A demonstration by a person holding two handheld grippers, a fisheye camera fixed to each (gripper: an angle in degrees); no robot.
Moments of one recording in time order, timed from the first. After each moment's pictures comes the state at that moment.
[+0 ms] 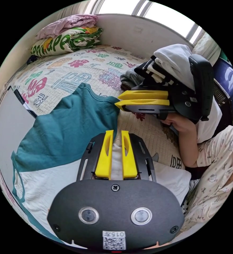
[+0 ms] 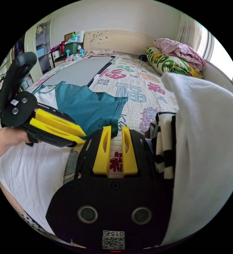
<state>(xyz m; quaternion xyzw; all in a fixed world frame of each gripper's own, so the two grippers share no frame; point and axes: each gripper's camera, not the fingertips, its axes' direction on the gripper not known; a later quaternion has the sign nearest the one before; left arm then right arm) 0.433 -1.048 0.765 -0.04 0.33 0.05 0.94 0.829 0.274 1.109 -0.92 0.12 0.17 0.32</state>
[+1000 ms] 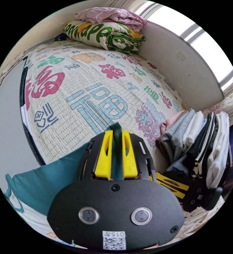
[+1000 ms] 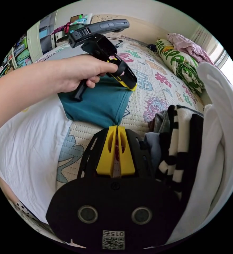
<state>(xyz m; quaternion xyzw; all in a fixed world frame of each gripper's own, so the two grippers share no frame) 0.404 -1.111 0.888 -0.06 0.33 -0.14 0.93 0.936 0.377 0.909 -0.96 0.05 0.14 0.25</state>
